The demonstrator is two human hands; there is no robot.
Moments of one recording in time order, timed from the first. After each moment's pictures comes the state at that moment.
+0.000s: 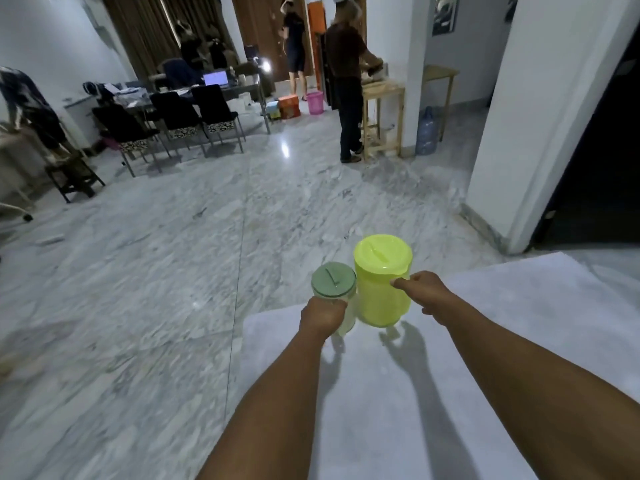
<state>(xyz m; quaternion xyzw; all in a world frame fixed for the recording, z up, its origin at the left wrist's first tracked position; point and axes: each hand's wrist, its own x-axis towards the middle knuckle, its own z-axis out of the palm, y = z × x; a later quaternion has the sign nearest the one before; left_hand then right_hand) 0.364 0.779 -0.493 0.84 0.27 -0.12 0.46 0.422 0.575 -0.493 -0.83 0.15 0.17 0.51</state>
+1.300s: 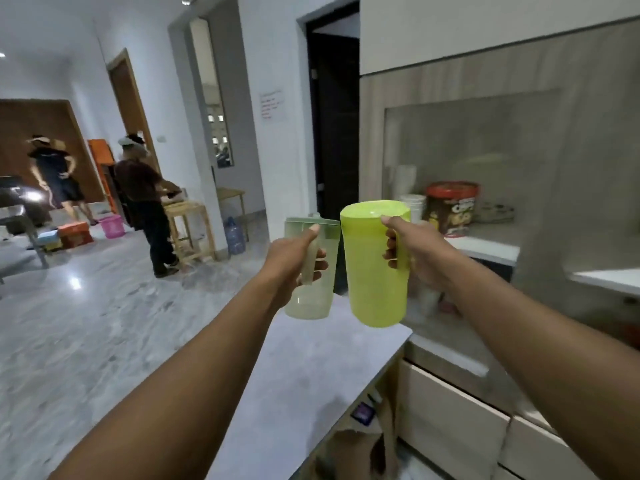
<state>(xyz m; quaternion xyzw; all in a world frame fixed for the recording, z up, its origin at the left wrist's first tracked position) 0.126 0.546 -0.230 0.70 -0.17 -0.15 0.68 0.024 0.355 -0.219 -0.69 0.21 -0.23 0.66</state>
